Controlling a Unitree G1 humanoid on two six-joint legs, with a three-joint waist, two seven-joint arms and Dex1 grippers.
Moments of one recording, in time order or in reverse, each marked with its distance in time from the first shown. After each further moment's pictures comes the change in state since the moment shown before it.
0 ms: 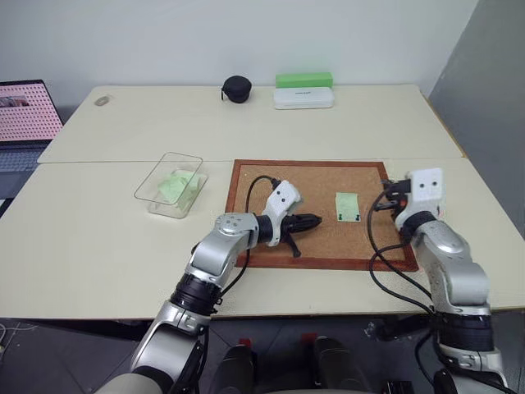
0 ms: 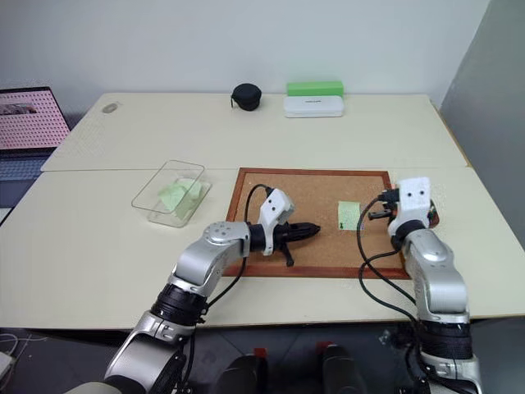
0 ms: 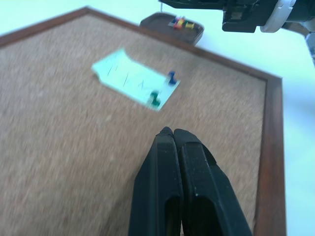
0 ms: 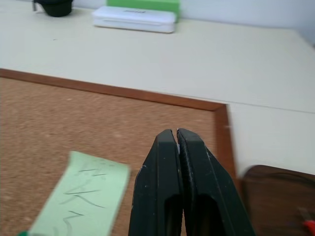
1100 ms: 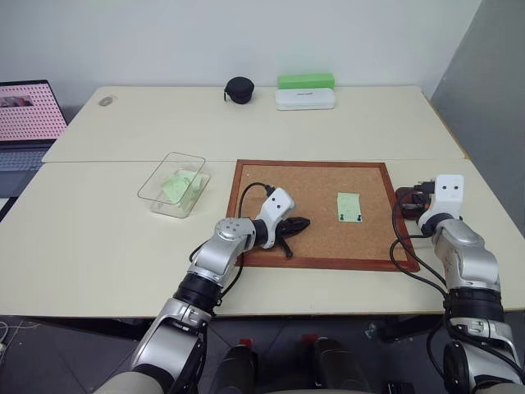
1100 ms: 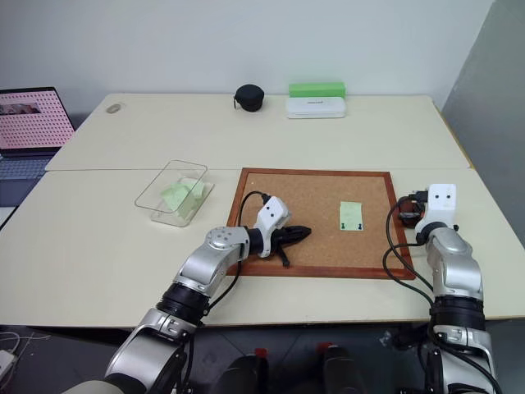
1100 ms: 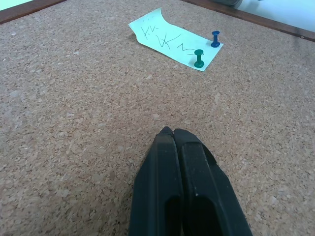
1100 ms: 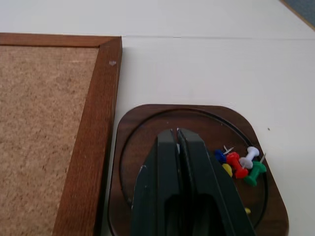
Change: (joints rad) left arm -0.008 -0.004 -0.009 0.212 0.082 -0.172 0.047; right arm -0.169 -0.081 -0.104 0.497 -0.015 -0.093 0.007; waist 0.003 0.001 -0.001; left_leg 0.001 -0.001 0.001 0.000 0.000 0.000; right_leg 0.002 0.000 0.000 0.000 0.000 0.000
